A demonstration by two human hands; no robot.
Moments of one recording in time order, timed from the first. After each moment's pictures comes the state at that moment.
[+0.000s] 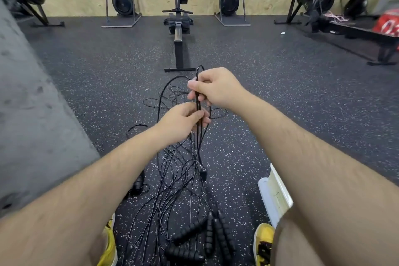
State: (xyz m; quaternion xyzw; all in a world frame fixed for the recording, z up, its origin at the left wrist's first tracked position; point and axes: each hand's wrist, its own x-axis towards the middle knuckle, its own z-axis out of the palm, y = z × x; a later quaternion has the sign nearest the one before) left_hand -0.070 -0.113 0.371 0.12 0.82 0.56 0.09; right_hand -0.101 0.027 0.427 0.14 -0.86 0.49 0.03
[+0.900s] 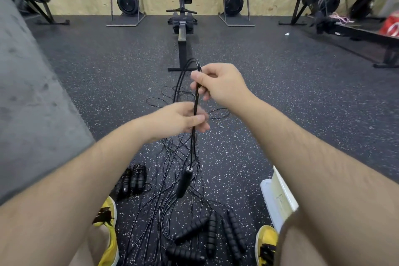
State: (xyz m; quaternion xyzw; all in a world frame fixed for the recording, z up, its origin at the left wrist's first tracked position) left_hand -0.071 -0.145 0.387 0.19 0.83 0.49 0.17; right_hand -0.093 0.017 0.431 0.14 -0.81 0.56 0.08
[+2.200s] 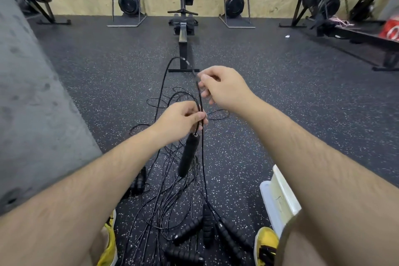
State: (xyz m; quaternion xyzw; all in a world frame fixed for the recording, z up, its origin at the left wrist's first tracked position) left_hand -0.069 -0.129 0.373 0.12 0.84 0.53 0.06; right_hand -0.091 0.020 0.431 0.11 -0.85 0.52 0.08
